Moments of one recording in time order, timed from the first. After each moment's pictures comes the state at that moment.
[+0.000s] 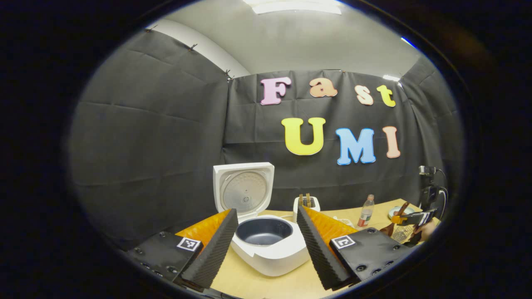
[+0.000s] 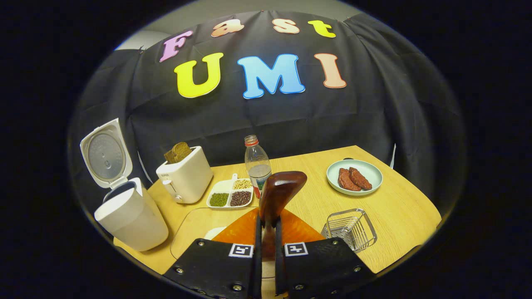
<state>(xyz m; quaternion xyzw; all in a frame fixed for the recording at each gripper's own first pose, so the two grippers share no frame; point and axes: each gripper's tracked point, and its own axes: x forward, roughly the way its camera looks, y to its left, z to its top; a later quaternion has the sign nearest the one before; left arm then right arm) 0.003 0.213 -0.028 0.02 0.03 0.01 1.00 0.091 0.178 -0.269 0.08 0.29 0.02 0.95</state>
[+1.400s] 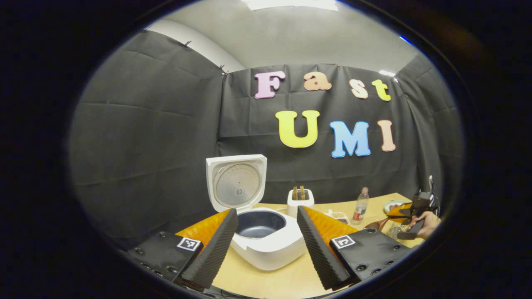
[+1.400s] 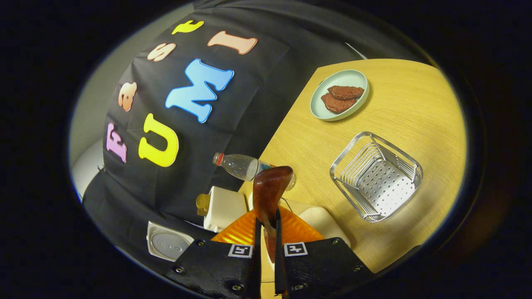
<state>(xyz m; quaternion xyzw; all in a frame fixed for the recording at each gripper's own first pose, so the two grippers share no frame) -0.008 0.190 -0.038 0.02 0.05 -0.01 1.00 0.105 0.160 -0.276 0.54 0.31 -0.01 0.78</state>
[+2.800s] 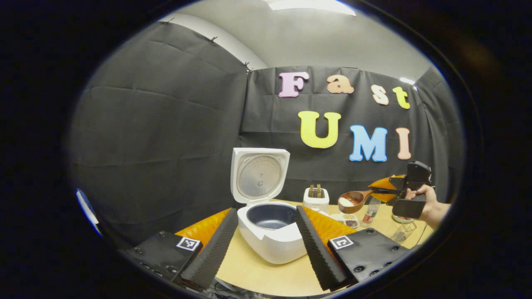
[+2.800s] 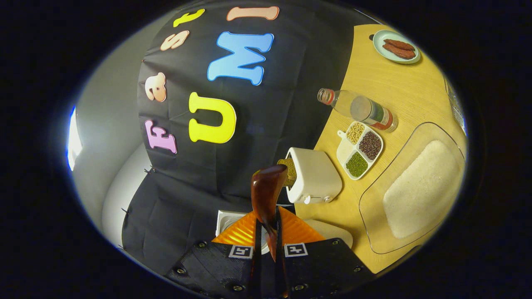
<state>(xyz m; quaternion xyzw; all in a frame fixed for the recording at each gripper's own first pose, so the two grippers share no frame) -0.040 0.235 -0.058 -0.02 0.06 0.06 1.00 0.142 0.331 -0.142 0.62 0.32 0.17 0.70</state>
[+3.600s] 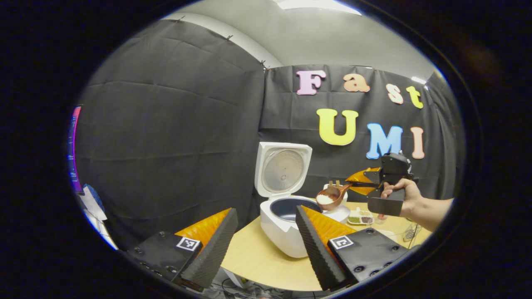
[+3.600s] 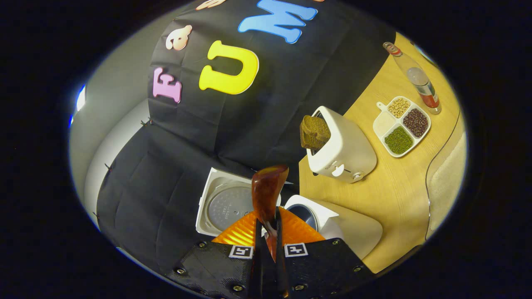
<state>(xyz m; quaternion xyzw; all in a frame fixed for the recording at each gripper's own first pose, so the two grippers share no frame) -0.072 0.295 -0.080 -0.03 0.07 0.12 0.99 0.136 0.495 -0.141 0.51 0.36 0.27 0.74</state>
